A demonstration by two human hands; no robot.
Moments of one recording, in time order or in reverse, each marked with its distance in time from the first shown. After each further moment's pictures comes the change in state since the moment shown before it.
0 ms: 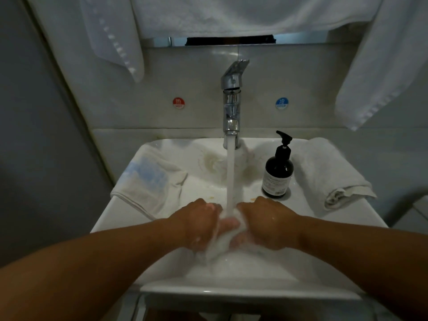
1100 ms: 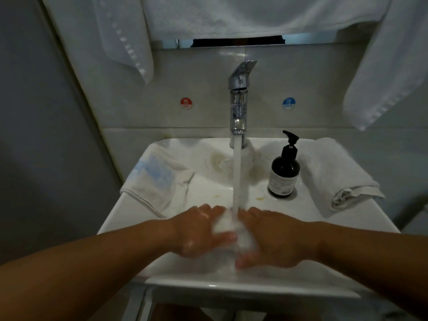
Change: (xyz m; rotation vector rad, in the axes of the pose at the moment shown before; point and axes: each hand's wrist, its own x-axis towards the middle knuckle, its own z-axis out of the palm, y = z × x) left_hand -0.031 -0.009 -0.001 -0.156 -0.094 -0.006; right_hand -0.022 -0.012 0.003 0.012 -0.095 -0.138
